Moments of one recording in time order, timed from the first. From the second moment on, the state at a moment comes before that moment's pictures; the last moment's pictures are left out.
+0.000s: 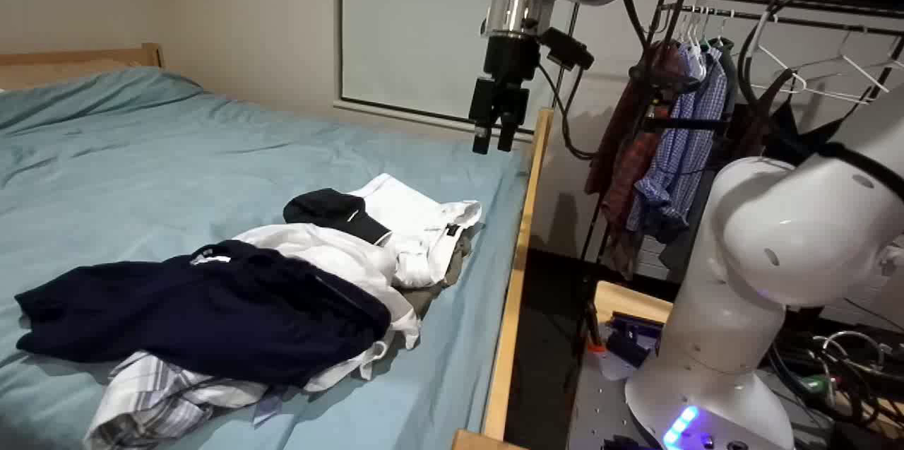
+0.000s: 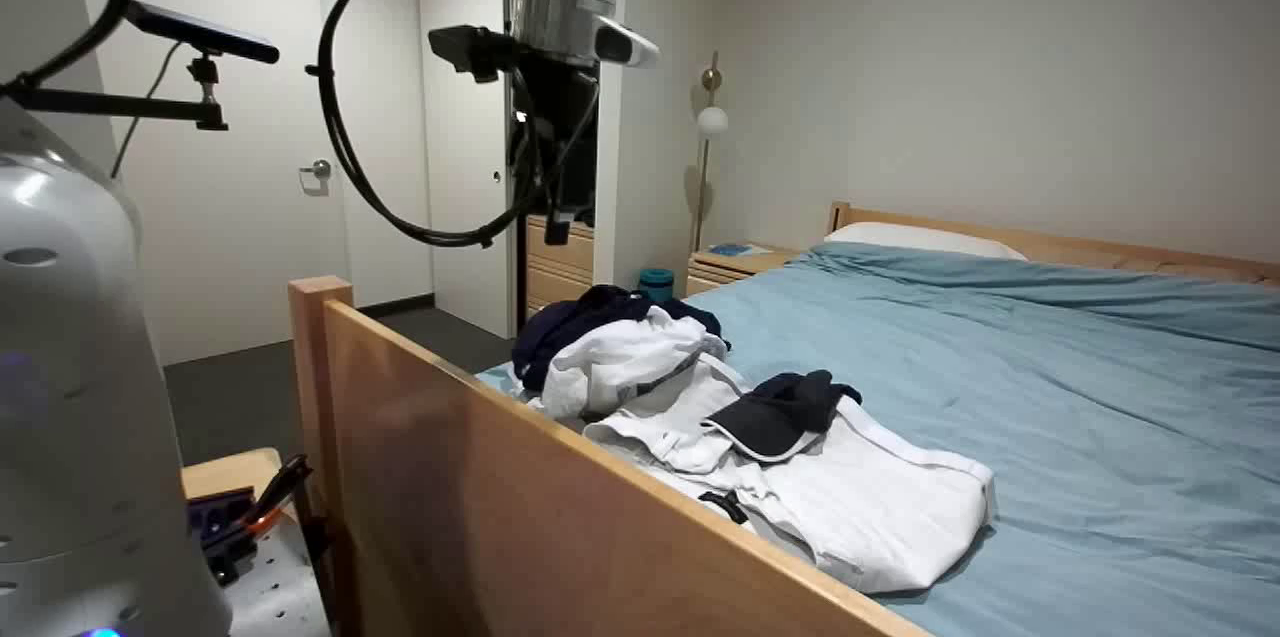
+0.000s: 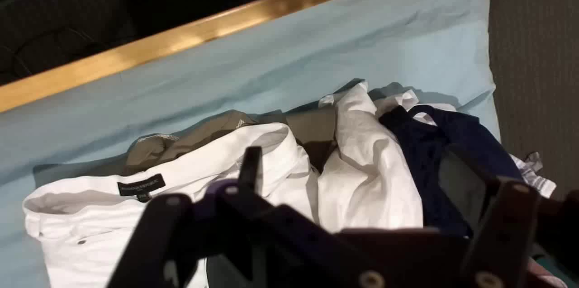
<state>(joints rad) -0.01 -0.61 -0.15 -2.51 0.10 1.86 -0.02</state>
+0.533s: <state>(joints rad) -0.01 -0.61 -0.15 -2.51 0.10 1.86 -0.02</state>
